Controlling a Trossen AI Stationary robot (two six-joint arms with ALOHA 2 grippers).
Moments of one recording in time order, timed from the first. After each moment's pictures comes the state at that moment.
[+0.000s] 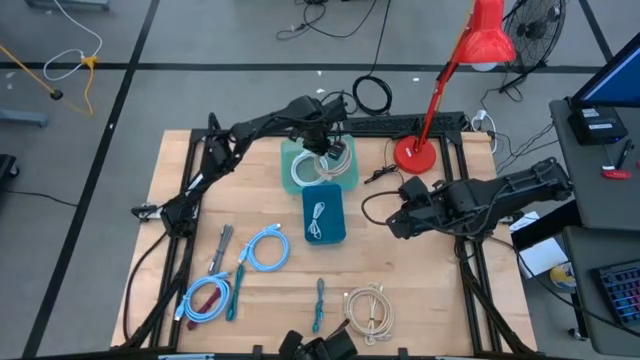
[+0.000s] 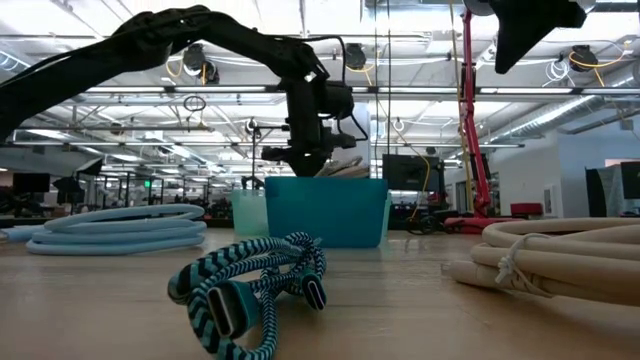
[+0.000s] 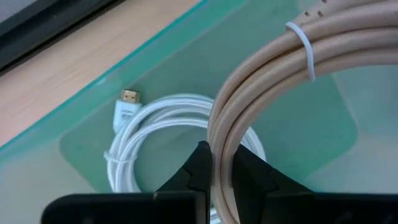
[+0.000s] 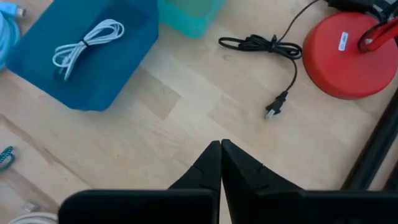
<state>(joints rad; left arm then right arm) 0.53 2.40 2.30 -1.31 0.04 -0.53 0.28 1.30 1.31 -1.41 0.49 1.16</state>
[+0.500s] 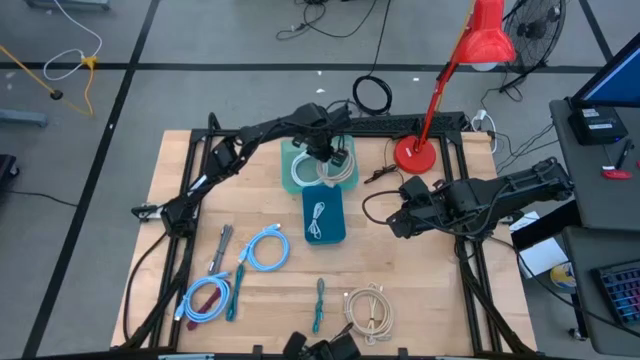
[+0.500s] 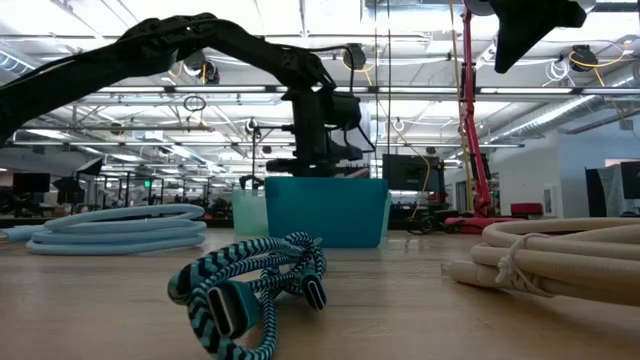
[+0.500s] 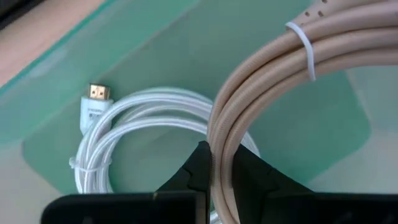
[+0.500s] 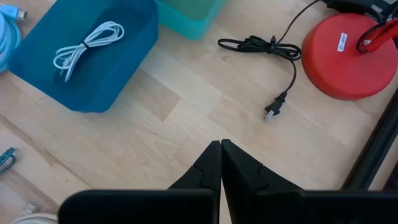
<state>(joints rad) 0.51 2.45 2.30 -1.28 0.04 -0.53 0.28 1.30 1.31 -1.41 0.49 1.16</state>
